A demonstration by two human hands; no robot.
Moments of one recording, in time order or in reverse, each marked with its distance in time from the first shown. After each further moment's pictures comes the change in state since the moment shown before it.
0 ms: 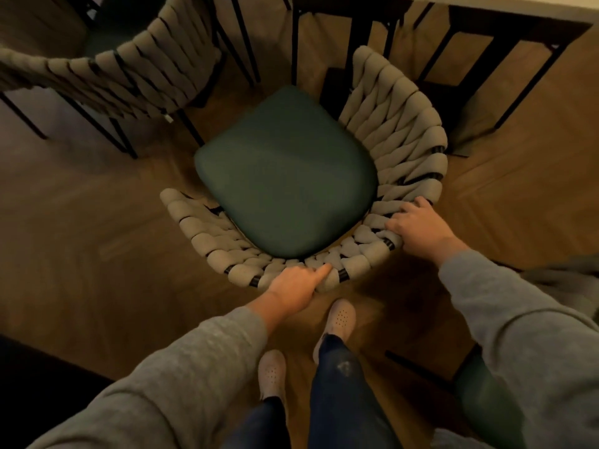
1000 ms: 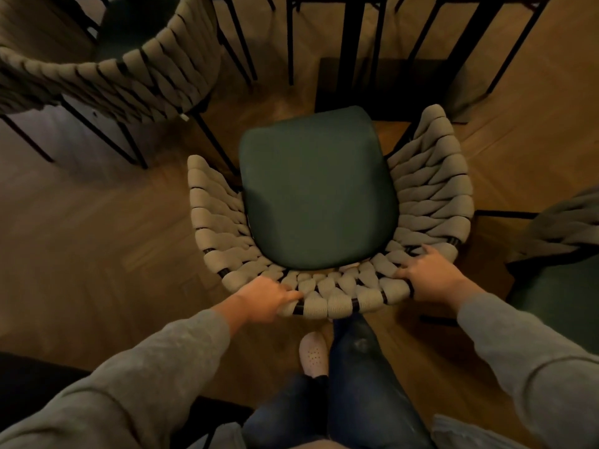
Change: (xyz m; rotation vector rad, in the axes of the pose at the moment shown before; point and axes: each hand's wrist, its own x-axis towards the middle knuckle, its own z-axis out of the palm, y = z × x) left_hand -0.156 -0.142 0.061 0.361 -0.296 0.285; right_hand -0.083 -0.211 0.045 0.214 -0.277 0.068
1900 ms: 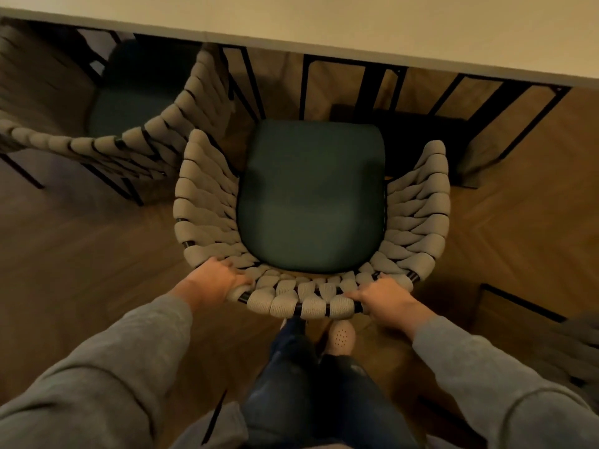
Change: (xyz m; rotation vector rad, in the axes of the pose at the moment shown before) left_hand 0.061 -0.249 -0.141 0.097 -0.067 -0.196; right_hand 0.166 0.055 -0.191 0.051 0.015 -0.125
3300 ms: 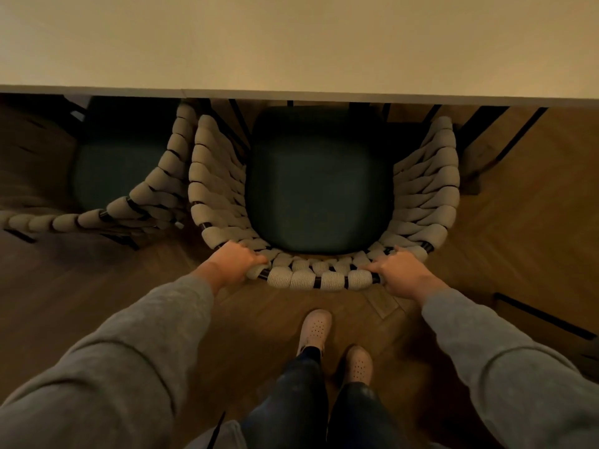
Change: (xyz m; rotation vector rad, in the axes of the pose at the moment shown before) left_hand 0.096 -0.099 -0.112 0.125 0.071 0.010; right_hand 0.076 0.094 -0.085 0.040 0.141 0.161
